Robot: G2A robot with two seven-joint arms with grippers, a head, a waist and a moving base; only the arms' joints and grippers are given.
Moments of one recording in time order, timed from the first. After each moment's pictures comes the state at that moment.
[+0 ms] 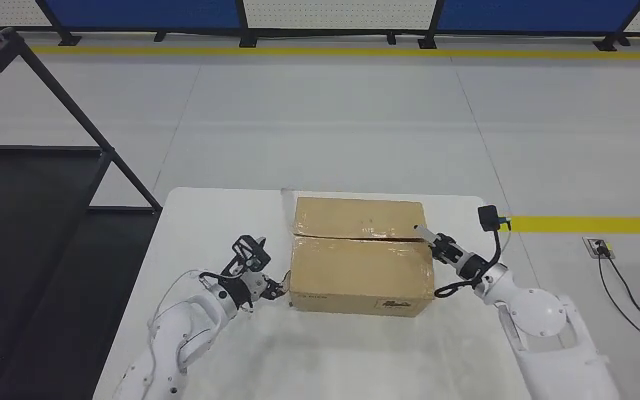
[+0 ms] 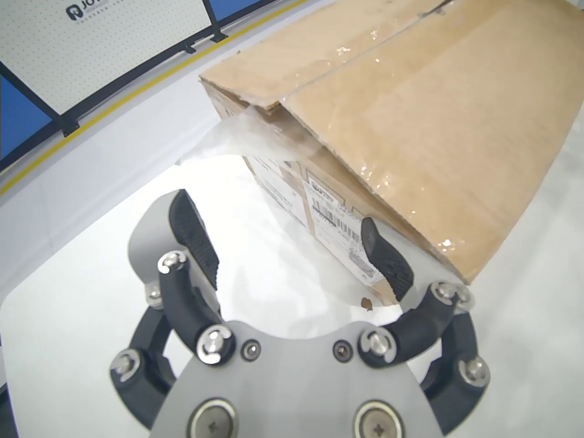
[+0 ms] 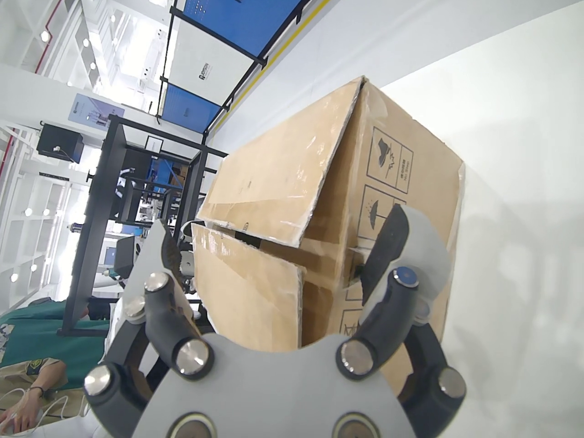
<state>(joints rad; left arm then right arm) 1.06 -1.19 -1.32 -1.55 1.38 -0.55 -0.16 -0.98 -1.16 1.45 -1.47 -0.15 -0.14 0.65</state>
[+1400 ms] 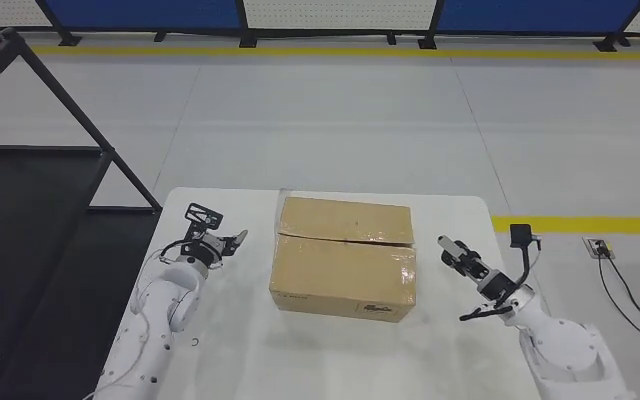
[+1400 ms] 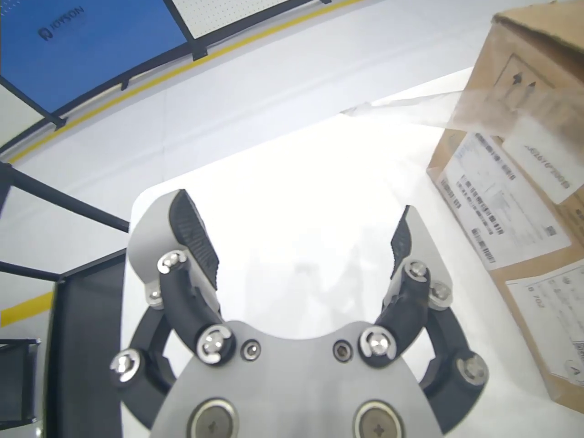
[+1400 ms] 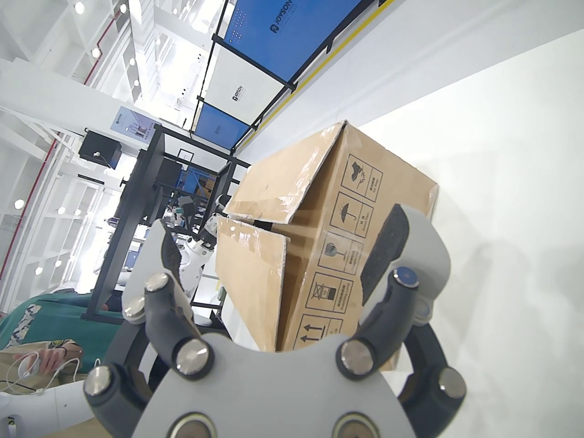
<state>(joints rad) 0.85 -1.20 -1.32 -1.19 1.51 -0.18 -0.13 -1.16 -1.13 1.56 -1.59 -0.07 -0.26 0.57</state>
